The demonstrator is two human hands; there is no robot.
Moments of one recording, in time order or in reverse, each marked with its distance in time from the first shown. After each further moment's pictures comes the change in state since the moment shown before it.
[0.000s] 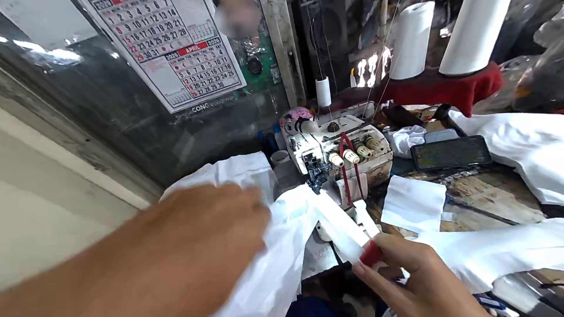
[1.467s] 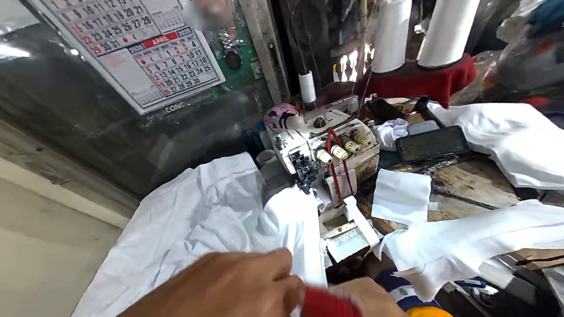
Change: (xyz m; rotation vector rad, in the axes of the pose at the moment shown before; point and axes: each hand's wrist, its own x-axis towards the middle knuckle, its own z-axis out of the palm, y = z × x) left_hand 0.000 0.029 0.014 -0.490 -0.142 0.172; right_hand 0.005 -0.051 0.054 0.104 -0.043 -0.410
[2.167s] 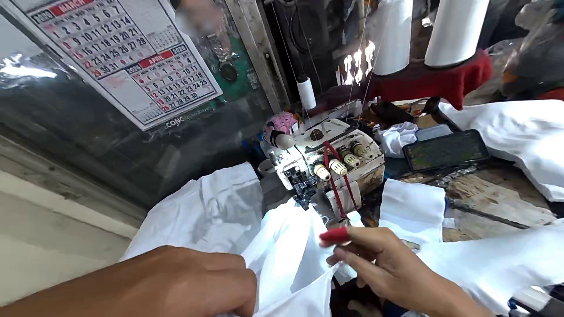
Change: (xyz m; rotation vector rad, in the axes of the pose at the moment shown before) left_hand 0.008 -0.024 -0.060 -0.249 -0.150 -0.082; right_hand 0.007 0.104 -0.059 0.271 -0.054 0.288
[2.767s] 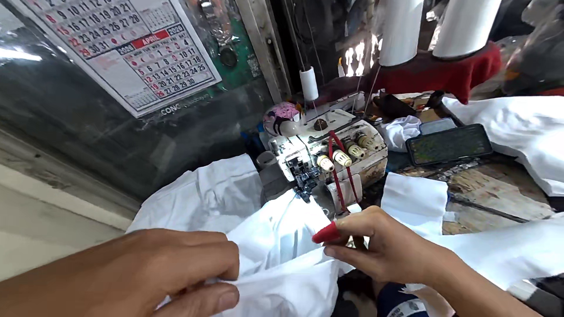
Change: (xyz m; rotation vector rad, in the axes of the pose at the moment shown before) left_hand -0.014 -0.030 0.016 0.026 0.150 -0.034; right_hand 0.024 -0.009 -0.015 -0.236 -0.203 -0.111
